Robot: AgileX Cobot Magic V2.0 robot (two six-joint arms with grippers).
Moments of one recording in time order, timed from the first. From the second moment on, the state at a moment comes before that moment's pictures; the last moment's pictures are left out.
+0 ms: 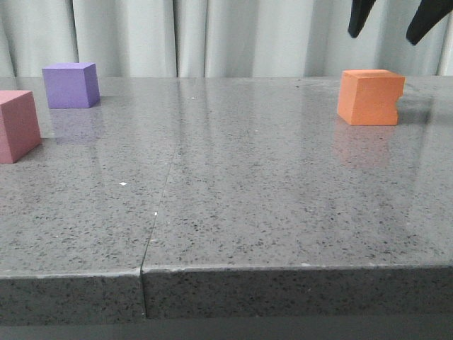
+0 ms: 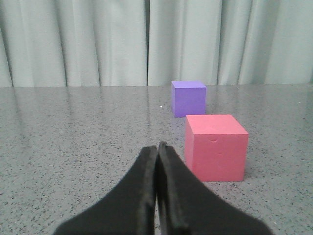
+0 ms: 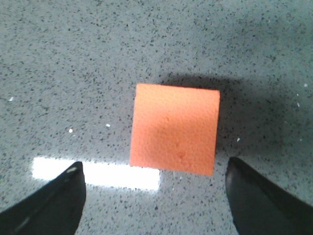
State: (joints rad) left arm -0.02 -0.01 0.00 -0.04 0.04 0.03; right arm 0.14 1.88 -1.90 0.09 1.19 0.11
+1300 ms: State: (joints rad) left arm -0.02 -0.01 0.00 -0.04 0.04 0.03; right arm 0.14 2.06 -1.91 0.08 1.16 0.11
